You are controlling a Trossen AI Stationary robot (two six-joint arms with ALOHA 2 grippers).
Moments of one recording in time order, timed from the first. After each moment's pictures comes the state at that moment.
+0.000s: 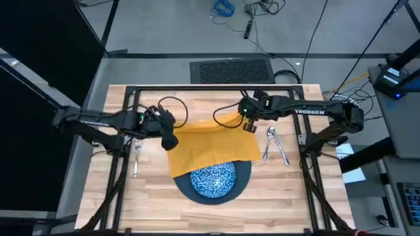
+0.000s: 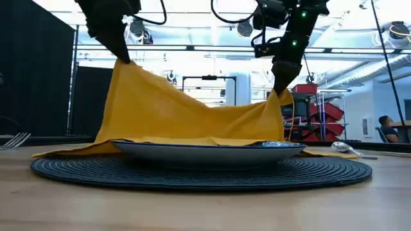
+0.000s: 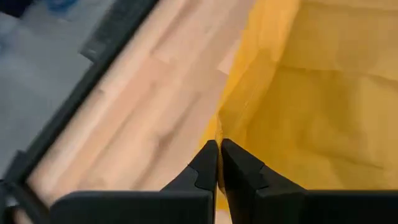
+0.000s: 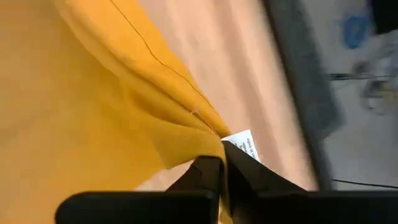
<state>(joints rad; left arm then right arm) -0.09 1.19 1.06 -1.00 -0.49 -0.50 -0.26 1.46 1.12 -0.83 0.36 -0.03</state>
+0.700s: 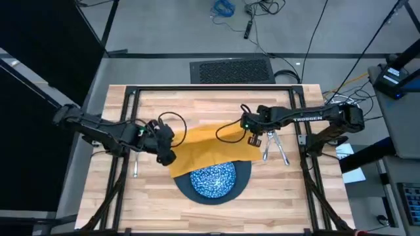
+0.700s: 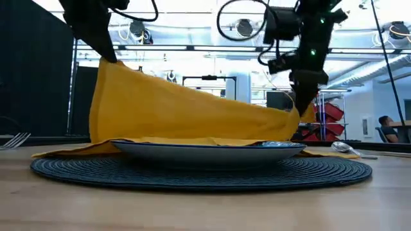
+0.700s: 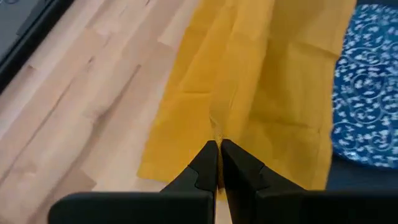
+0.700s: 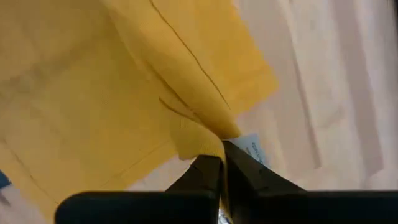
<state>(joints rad) -0.28 1.21 1.02 -0.98 -0.44 -0.70 -0.16 1.46 0.94 -0.85 0.27 0.16</state>
